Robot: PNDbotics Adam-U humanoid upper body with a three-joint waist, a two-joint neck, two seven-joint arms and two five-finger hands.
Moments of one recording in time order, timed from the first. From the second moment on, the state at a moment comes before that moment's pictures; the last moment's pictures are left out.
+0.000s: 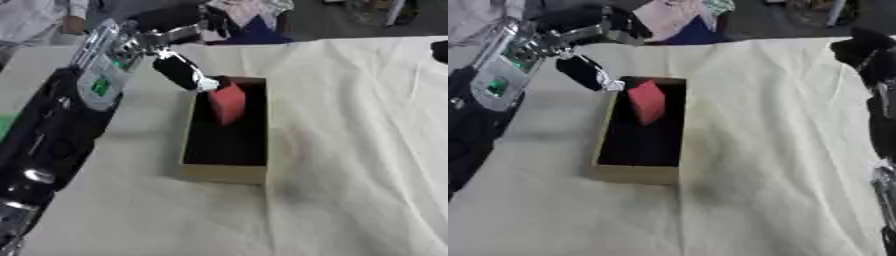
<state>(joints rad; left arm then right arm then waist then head) -0.98 0.34 -0.32 -1.37 -0.57 -0.30 -0.54 -0.10 -0.37 -0.08 -1.98 0.00 -0.32 -0.01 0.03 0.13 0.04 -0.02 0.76</state>
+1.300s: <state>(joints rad) -0.84 0.74 -0.26 -1.38 -0.65 -0.28 -0.63 -0.08 -0.39 -0.09 -1.98 0.02 -0.34 -0.02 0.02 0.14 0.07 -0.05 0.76</state>
